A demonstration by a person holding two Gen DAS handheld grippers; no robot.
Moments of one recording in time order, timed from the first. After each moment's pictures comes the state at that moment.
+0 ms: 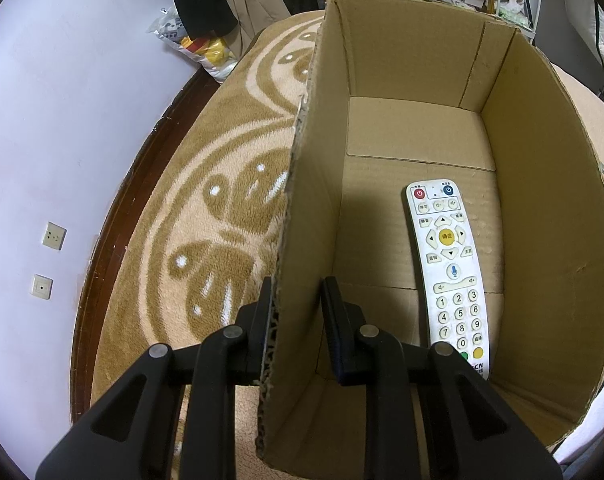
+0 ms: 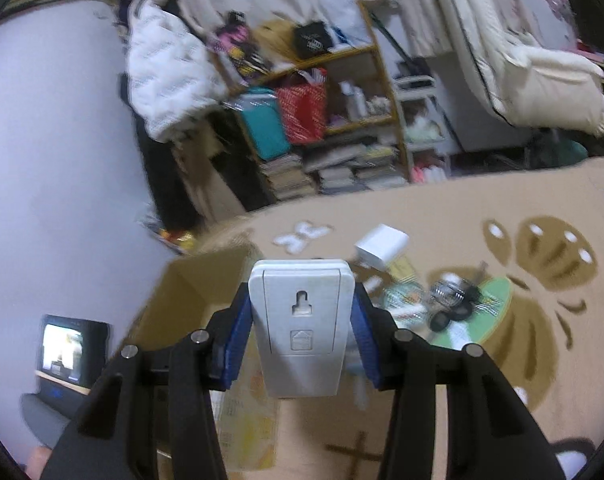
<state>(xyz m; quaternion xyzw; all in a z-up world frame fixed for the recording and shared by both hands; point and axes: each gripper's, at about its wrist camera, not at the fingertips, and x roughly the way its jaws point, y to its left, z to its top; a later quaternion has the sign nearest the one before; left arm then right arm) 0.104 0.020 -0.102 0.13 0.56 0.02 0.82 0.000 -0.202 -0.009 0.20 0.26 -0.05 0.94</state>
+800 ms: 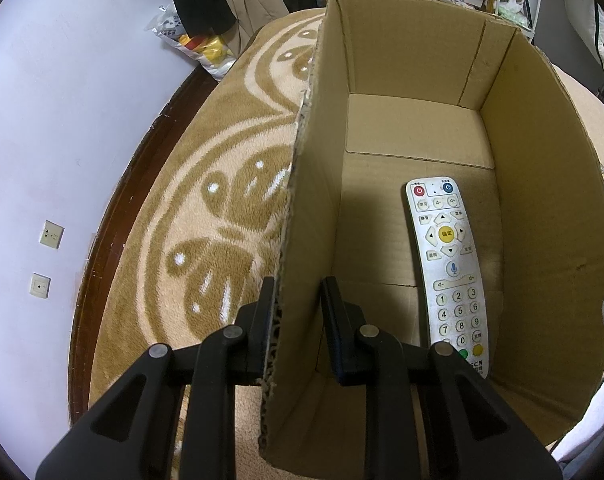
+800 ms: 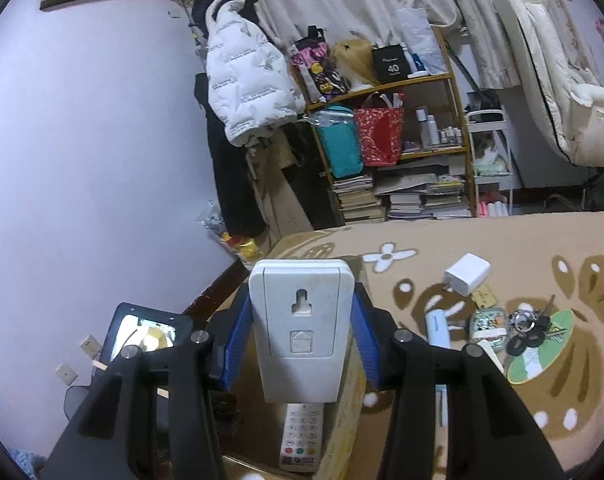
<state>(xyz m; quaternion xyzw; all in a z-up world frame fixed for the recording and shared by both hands) 0.105 0.023 -0.103 0.13 0.56 0.02 0.82 0.003 -0.133 0.001 0.16 0.21 0.05 0.96</state>
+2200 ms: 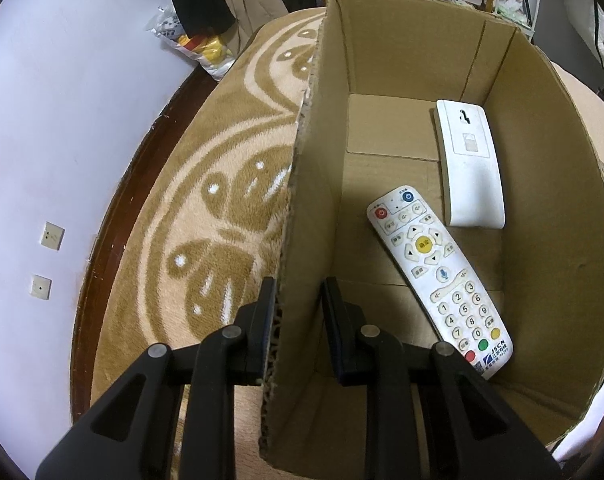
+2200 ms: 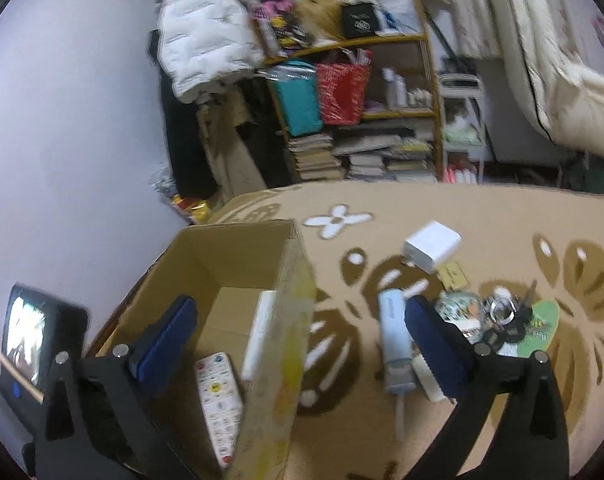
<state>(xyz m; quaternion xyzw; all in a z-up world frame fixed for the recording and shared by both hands) 0.104 0.023 -0.103 0.13 0.56 0.02 0.82 0.056 -0.175 -0.044 0.16 0.31 -0.02 0.94</state>
